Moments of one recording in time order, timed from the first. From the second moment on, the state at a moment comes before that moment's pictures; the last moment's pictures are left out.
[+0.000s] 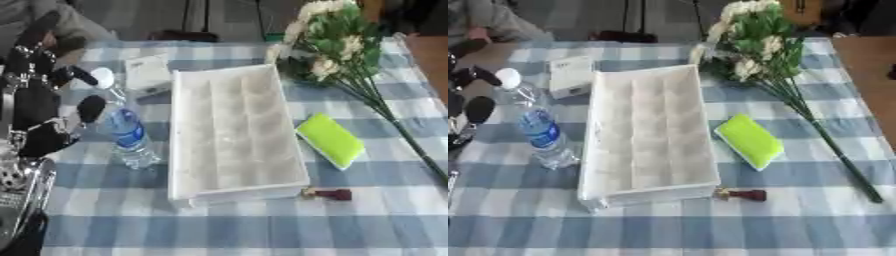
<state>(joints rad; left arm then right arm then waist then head) -0.10 0.28 0.09 -1.98 0.12 -0.33 -0.06 -0.20 -0.42 -0.16 -1.98 -0.21 -0.12 0.18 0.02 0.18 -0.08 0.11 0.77</state>
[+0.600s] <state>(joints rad) -0.10 0.28 0.08 -1.98 0.13 -0.32 -0.08 -0.32 -0.62 -0.08 -1.76 0.04 -0.14 0.22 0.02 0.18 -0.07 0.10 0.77</state>
